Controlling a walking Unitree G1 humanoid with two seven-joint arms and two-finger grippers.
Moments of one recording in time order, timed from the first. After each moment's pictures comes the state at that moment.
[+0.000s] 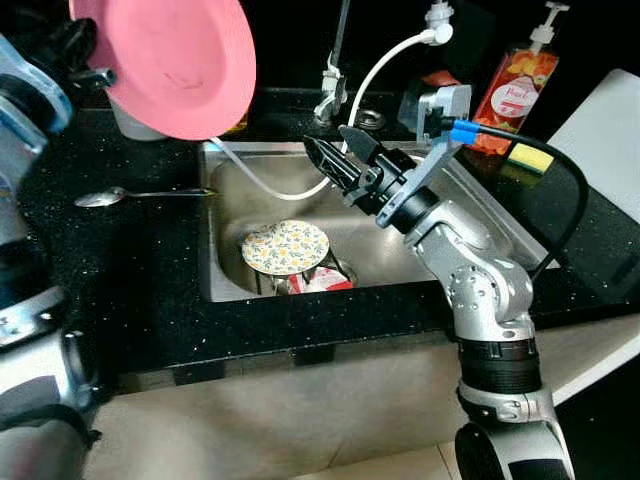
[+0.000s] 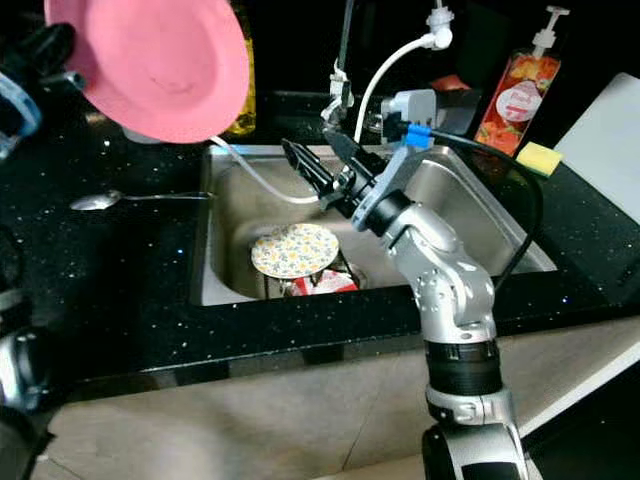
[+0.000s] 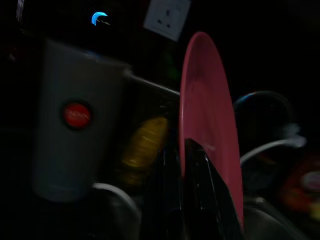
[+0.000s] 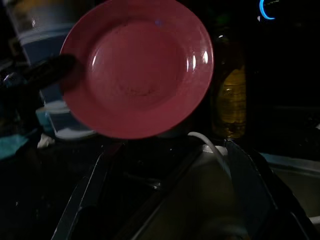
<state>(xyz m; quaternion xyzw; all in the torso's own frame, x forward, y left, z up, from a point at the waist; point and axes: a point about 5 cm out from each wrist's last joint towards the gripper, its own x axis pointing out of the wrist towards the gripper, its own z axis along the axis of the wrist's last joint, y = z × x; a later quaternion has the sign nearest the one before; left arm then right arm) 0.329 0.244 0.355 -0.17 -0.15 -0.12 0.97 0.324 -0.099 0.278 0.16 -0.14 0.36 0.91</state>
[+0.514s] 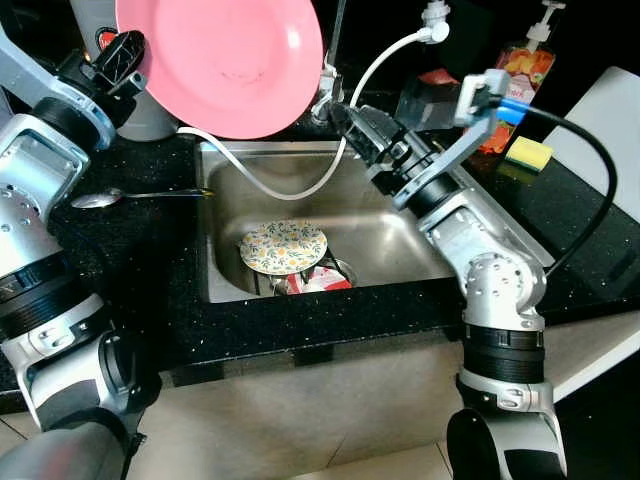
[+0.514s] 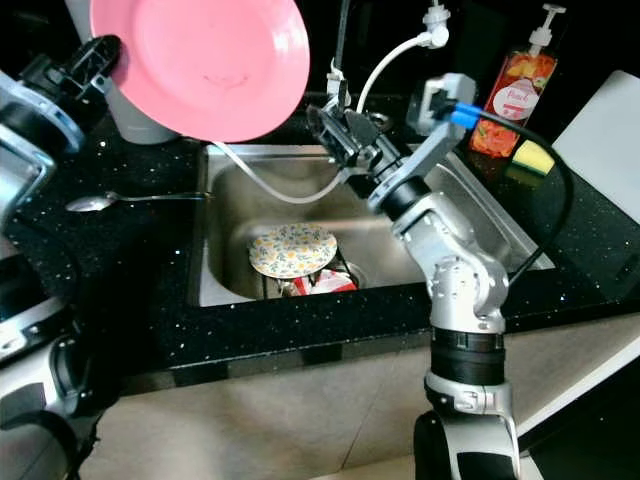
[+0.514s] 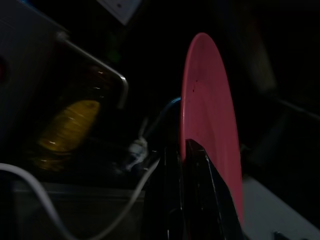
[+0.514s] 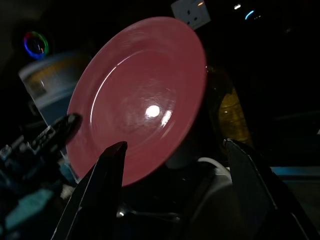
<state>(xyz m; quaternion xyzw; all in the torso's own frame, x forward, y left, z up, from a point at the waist) 0.320 0.223 0.348 -0.30 -0.15 -0.22 0.91 0.328 -0.117 0.293 0.29 -0.15 0.34 0.88</state>
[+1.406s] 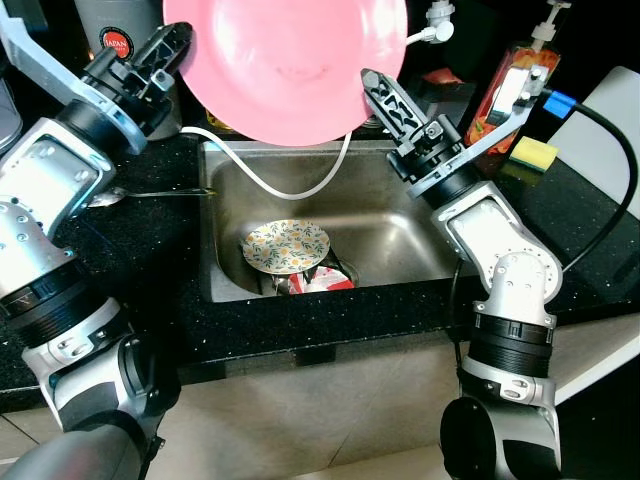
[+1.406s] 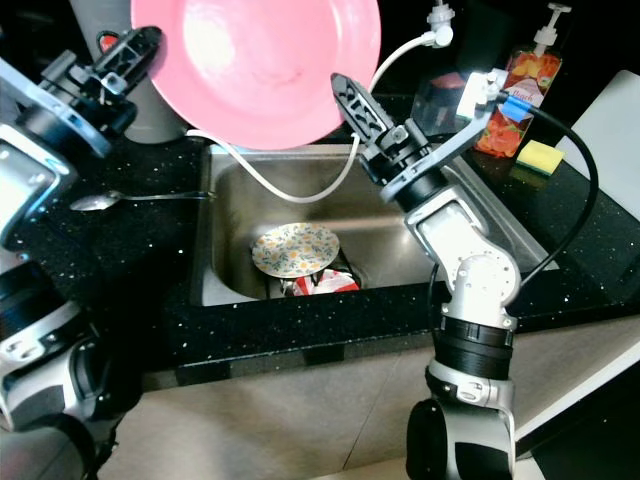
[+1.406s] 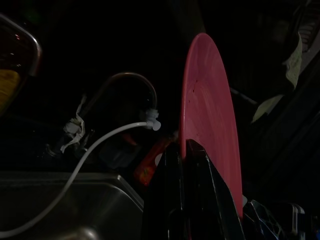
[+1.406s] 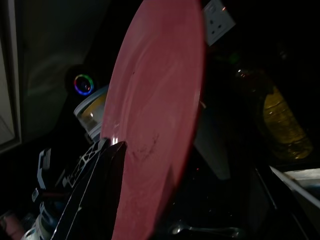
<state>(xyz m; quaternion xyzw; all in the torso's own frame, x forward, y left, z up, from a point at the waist) 0.303 0.188 0.352 -0.33 -0.12 -0.33 0.87 0.323 -0.118 0.303 0.40 -0.14 0.40 0.82</state>
